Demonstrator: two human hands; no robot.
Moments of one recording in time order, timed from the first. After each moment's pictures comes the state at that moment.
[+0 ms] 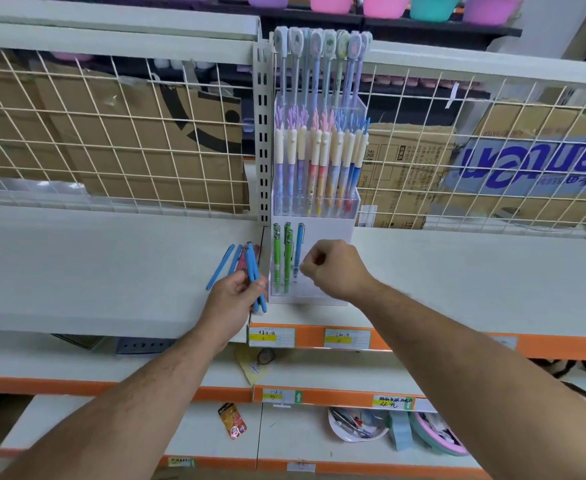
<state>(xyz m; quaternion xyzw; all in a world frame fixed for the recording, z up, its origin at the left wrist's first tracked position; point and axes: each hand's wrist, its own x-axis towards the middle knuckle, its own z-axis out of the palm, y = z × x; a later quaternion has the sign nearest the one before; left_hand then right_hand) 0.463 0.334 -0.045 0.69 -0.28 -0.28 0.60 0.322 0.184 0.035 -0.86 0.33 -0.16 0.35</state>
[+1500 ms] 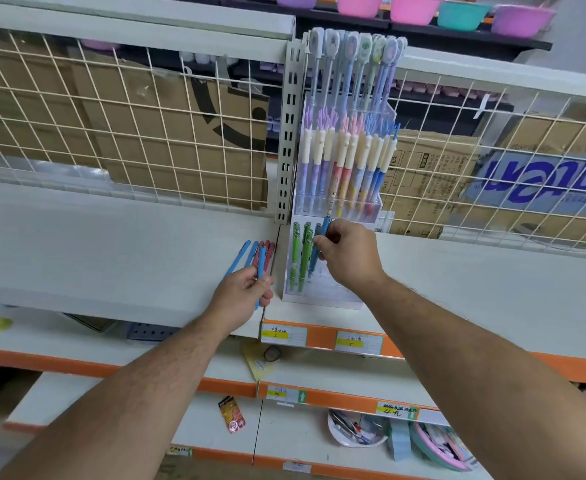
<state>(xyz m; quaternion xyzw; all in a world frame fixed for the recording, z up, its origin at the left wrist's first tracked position) 0.474 0.344 -0.035 0.74 -0.29 -0.27 0.54 0.345 0.191 0.051 -0.84 0.36 -0.26 0.32</state>
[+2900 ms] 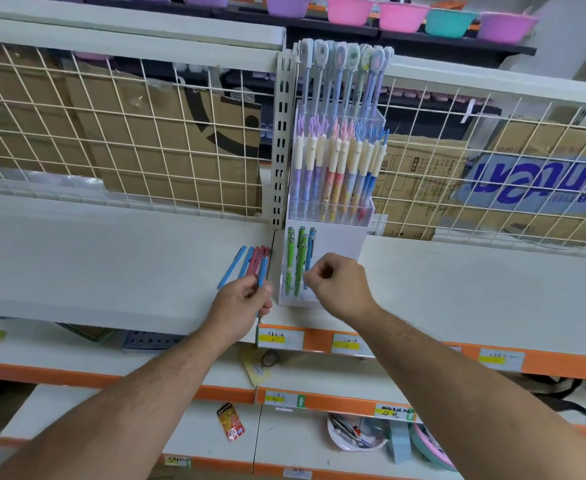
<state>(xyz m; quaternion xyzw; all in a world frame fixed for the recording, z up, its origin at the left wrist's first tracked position) 0.461 0.351 -0.035 0.73 -0.31 -0.26 0.56 0.326 0.211 0.019 -0.82 0.37 -0.23 0.38</state>
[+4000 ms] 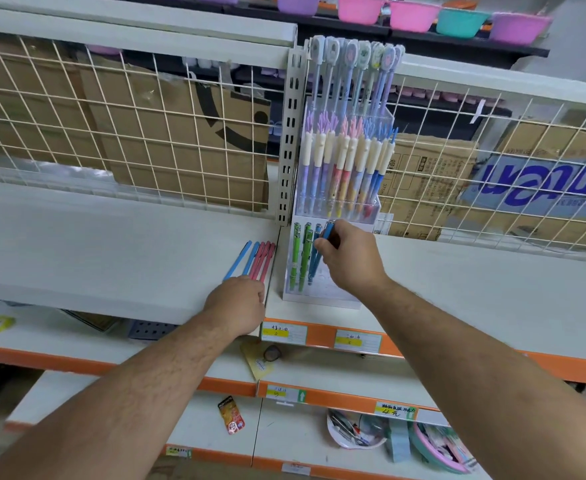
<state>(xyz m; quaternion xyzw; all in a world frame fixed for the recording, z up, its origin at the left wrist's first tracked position) 0.472 0.350 -0.031 0.88 -0.44 -0.08 0.14 0.335 0.199 0.056 -0.86 0.35 -0.25 0.28</state>
